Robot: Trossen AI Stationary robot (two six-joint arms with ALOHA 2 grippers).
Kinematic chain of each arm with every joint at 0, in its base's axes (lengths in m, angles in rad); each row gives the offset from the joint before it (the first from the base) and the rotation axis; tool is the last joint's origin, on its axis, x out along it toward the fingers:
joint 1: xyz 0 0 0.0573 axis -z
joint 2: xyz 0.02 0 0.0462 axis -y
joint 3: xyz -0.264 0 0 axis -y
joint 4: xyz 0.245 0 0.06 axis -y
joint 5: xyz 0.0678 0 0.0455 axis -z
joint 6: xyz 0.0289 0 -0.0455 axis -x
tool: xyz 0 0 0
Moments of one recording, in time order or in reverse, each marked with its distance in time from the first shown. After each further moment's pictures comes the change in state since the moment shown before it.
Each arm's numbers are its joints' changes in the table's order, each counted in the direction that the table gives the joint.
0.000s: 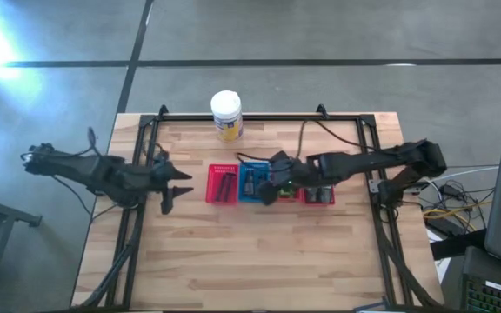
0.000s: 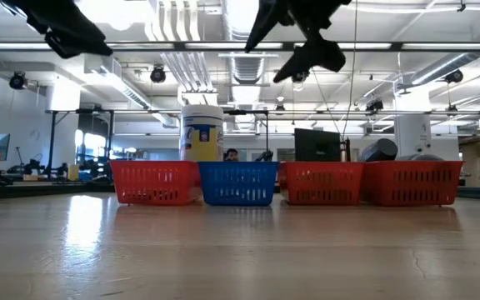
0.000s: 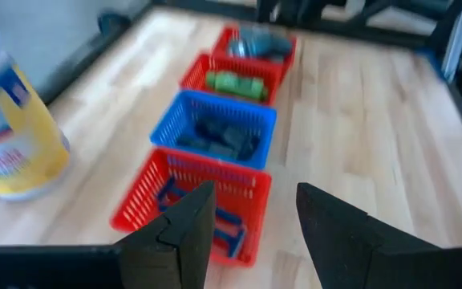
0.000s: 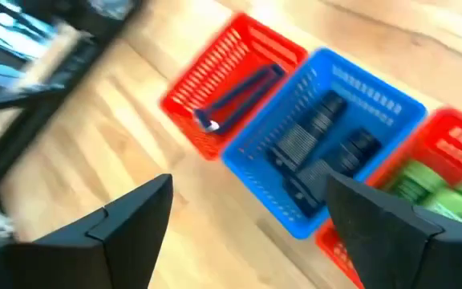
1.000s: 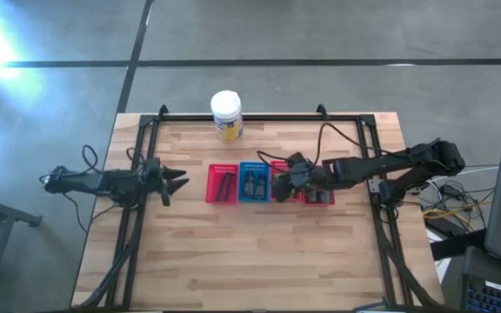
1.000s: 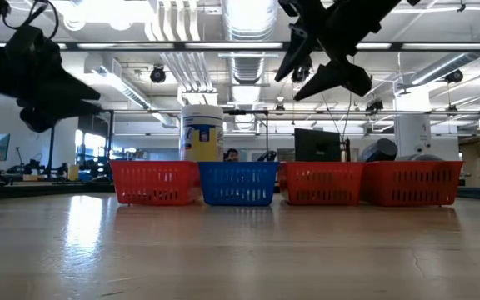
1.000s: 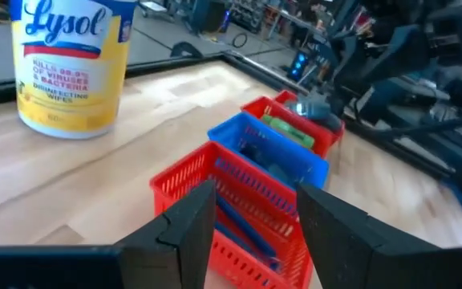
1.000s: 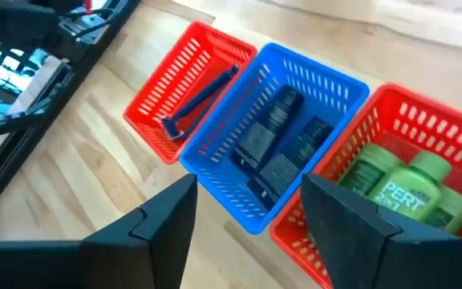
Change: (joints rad) left arm -0.070 0.587 -0.577 0.239 -0.144 0.195; right arm -0.001 0.163 -0.315 0.213 0.071 -0.064
